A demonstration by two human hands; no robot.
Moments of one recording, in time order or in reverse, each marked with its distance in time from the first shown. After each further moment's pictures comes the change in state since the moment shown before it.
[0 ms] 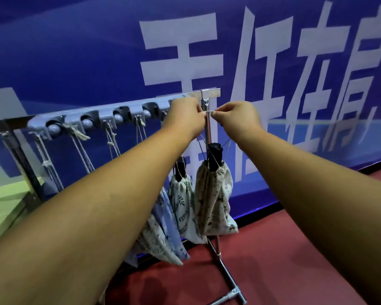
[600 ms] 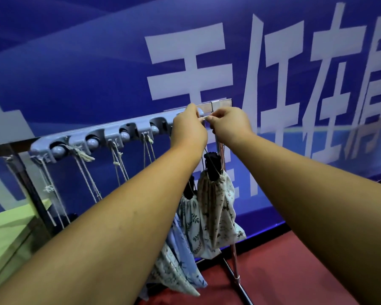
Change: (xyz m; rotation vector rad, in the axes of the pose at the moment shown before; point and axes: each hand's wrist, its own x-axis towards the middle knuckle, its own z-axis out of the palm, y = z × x) left_hand 0.026 -0.025 0.023 -0.178 0.173 -0.114; right_hand 0.055 0.000 0.061 -0.003 -0.019 -0.034
